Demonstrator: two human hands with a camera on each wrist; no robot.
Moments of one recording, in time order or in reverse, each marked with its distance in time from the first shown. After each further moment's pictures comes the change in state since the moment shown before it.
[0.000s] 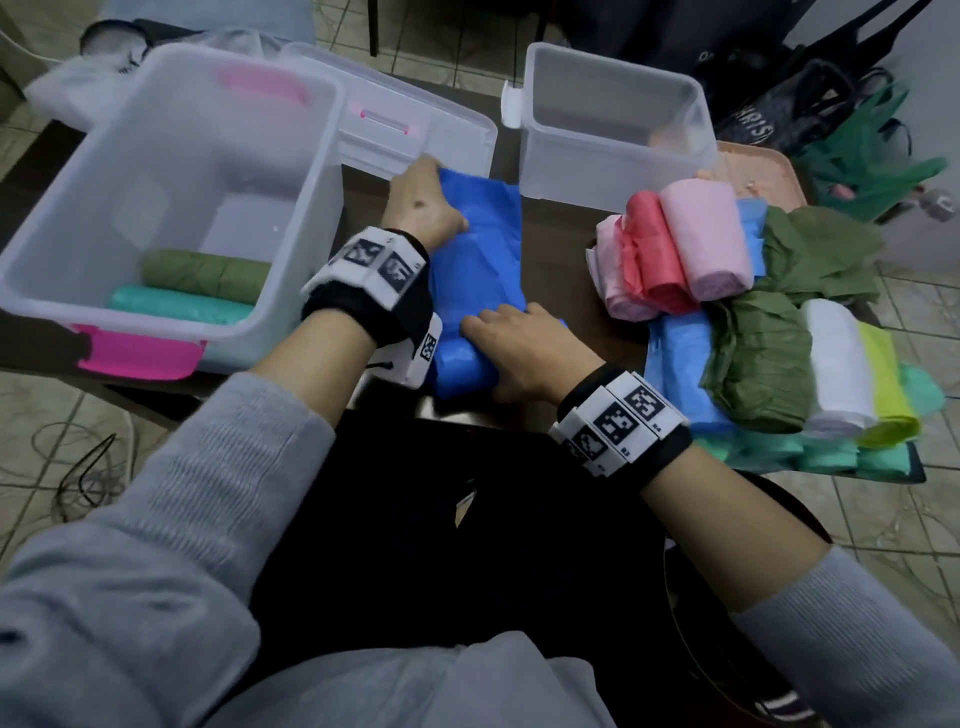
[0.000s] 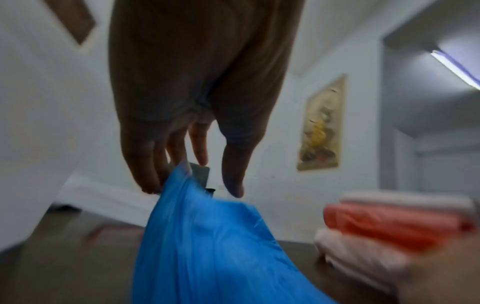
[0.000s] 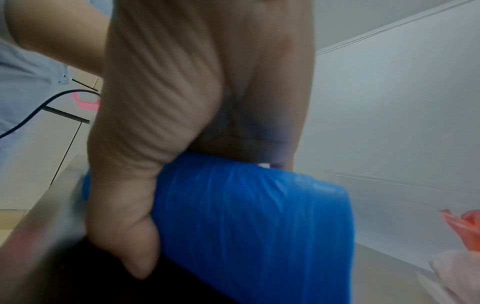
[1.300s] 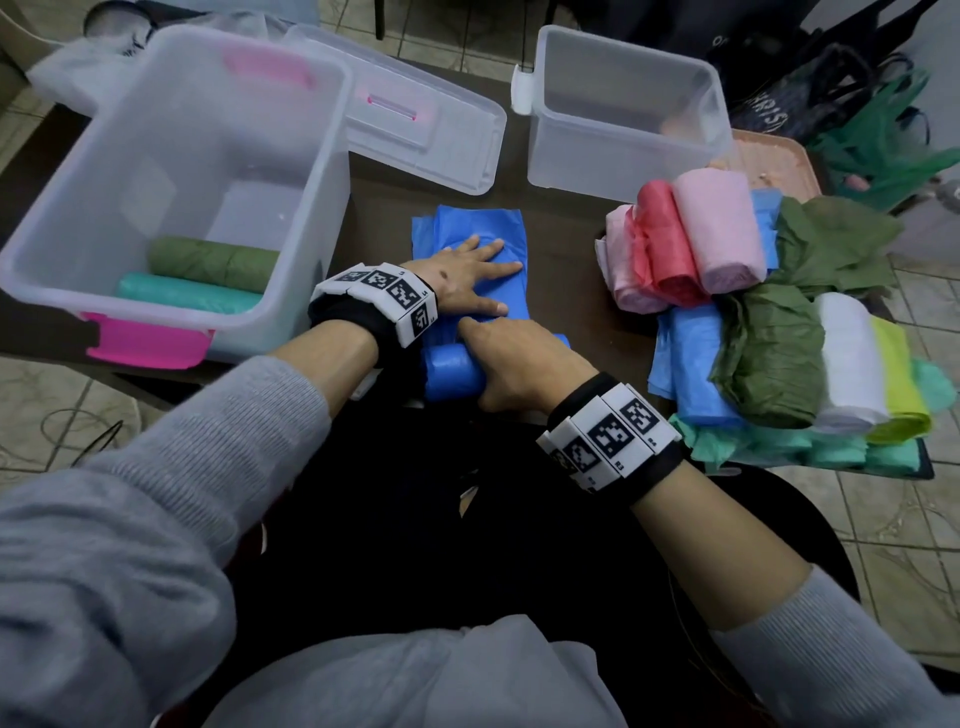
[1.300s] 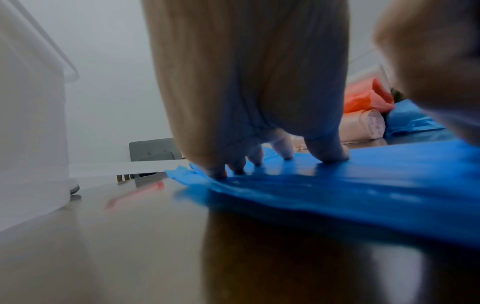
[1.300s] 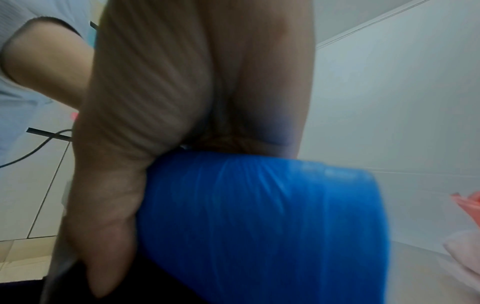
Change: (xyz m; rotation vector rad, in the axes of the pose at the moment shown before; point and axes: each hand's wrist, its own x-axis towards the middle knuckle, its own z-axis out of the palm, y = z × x) left_hand -0.019 -0.029 0.035 0.576 -0.727 0.370; right_hand 0.000 -0.018 0.004 0.227 0.000 0.017
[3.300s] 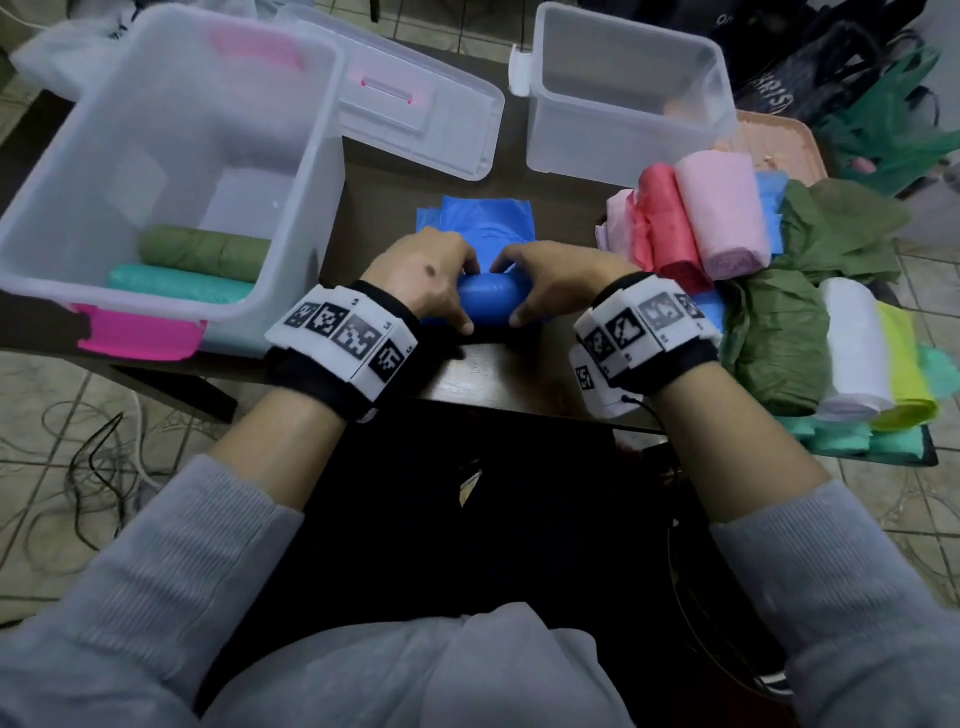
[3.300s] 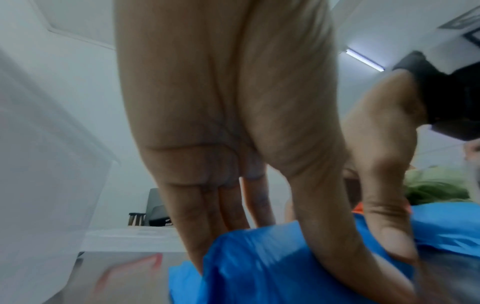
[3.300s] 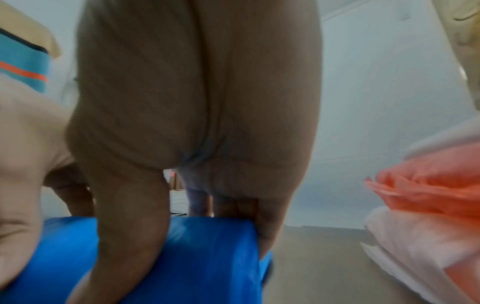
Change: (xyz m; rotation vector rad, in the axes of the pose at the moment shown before) left_hand -0.061 0.023 -0.015 -0.181 0.174 -0.243; right_hand 0.025 0.053 -0.045 0.232 -0.199 0.246
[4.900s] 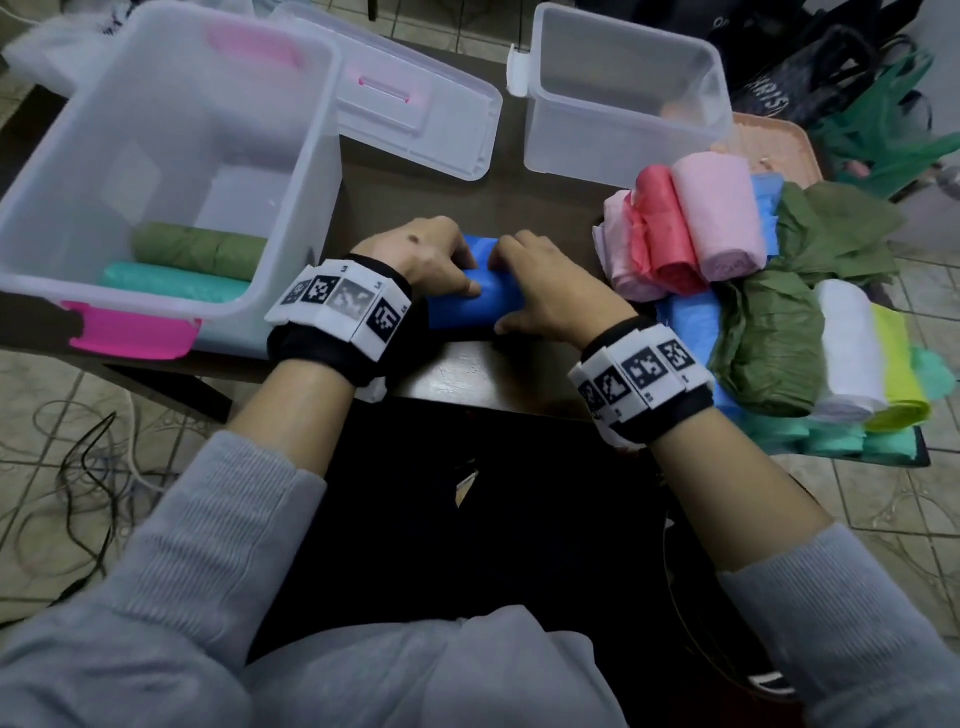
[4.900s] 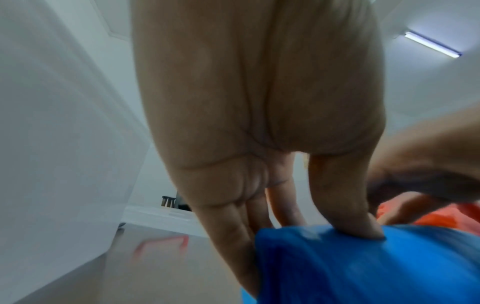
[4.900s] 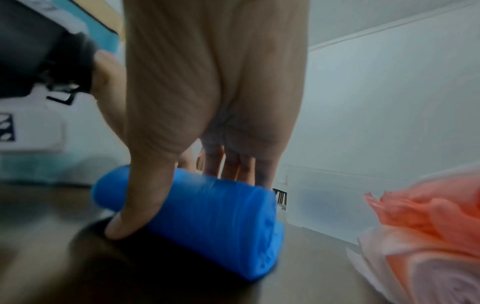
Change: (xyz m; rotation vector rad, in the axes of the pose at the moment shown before) left_hand 0.019 -0.008 -0.006 -0.137 -0.040 0.001; right_hand -0.009 -0.002 0.025 -0.023 0.281 -0.107
